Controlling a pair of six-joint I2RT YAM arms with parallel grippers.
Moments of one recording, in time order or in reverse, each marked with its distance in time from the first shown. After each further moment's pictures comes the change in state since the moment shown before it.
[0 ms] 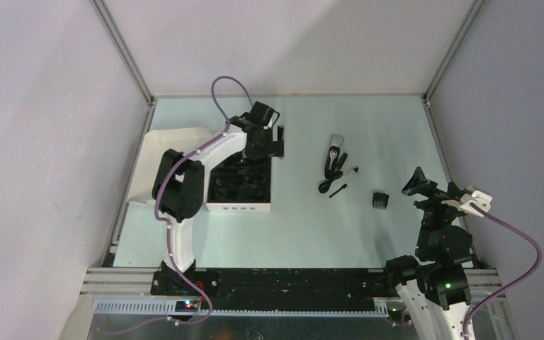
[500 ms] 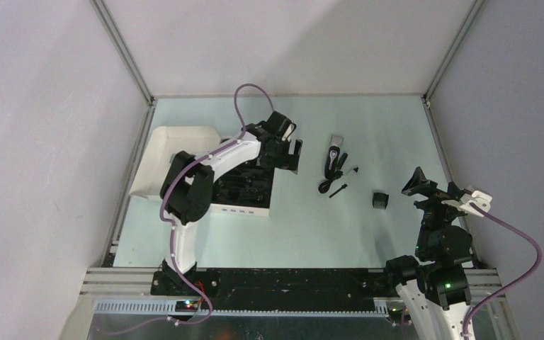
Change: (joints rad) left arm -0.121 0.047 -0.005 -0.014 0.102 0.073; right arm 0.002 0.000 0.000 0.000 0.000 0.000
